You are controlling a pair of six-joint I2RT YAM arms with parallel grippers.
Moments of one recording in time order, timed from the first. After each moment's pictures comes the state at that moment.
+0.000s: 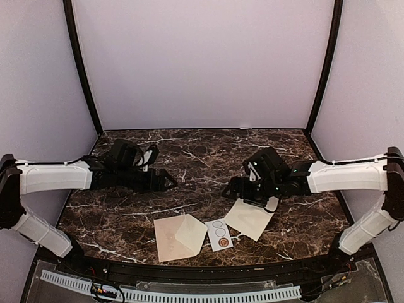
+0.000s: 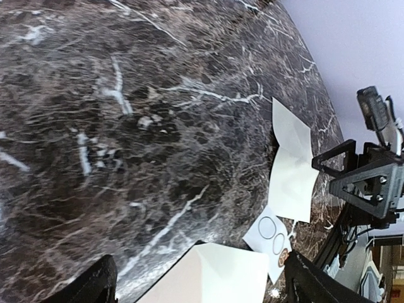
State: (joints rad) left arm -0.60 1.34 0.77 -0.16 0.34 -0.55; right arm 0.88 1.51 0.87 -0.23 -0.11 0.87
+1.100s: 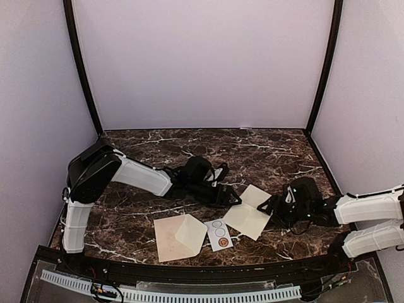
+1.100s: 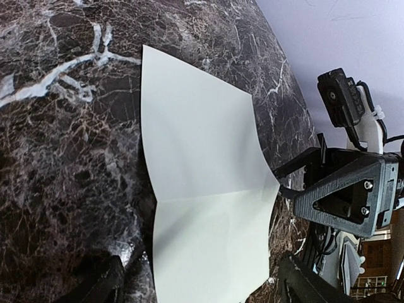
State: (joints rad) left arm -0.93 2.16 1.30 0.21 0.48 -0.69; right arm 0.66 1.14 0.29 0.06 -0.16 1.09
